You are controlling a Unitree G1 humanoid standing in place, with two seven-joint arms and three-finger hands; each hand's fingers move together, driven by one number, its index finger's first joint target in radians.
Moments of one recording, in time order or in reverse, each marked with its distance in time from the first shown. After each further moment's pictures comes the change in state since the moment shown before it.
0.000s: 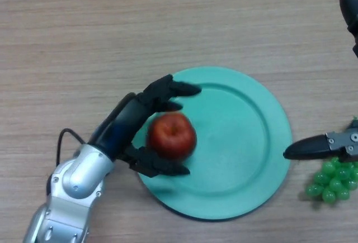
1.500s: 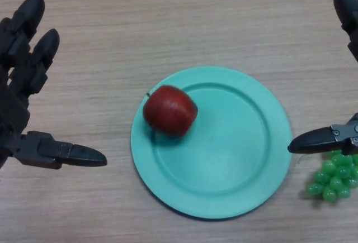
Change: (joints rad) left arm 0.218 0.108 0.464 -0.639 -0.611 0.442 0.049; right arm -0.045 -0.035 -0.021 0.067 0.072 0.009 -0.014
